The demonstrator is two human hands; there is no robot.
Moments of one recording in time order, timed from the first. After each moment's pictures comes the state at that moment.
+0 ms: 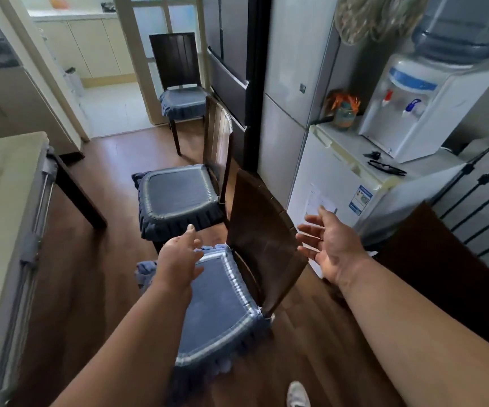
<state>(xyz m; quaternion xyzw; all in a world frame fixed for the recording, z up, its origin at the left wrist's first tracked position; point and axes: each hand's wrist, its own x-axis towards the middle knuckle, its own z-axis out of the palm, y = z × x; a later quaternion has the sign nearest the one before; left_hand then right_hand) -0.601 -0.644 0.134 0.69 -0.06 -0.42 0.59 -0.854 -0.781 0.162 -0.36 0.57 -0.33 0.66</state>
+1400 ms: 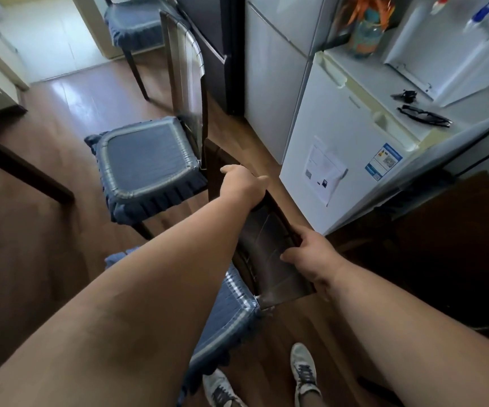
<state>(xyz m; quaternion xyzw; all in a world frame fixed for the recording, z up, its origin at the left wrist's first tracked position) -0.611 -0.947 0.047 0.83 -0.36 -0.36 0.22 -0.801 -0.876 0.043 -0.54 0.59 -0.09 0.59</state>
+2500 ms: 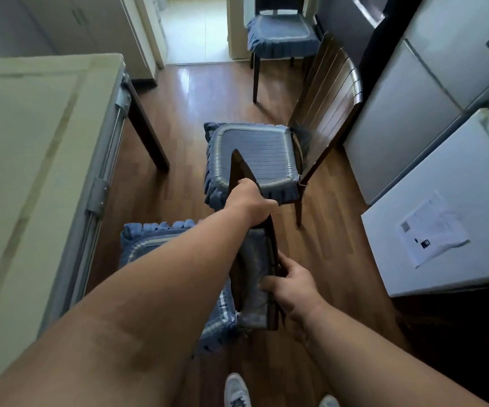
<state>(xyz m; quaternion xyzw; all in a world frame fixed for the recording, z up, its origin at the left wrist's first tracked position) -0.372 -0.808 0.029 0.87 -0.27 -0.32 0.26 -0.567 -0.761 0.012 -0.48 0.53 -0.04 0.69</state>
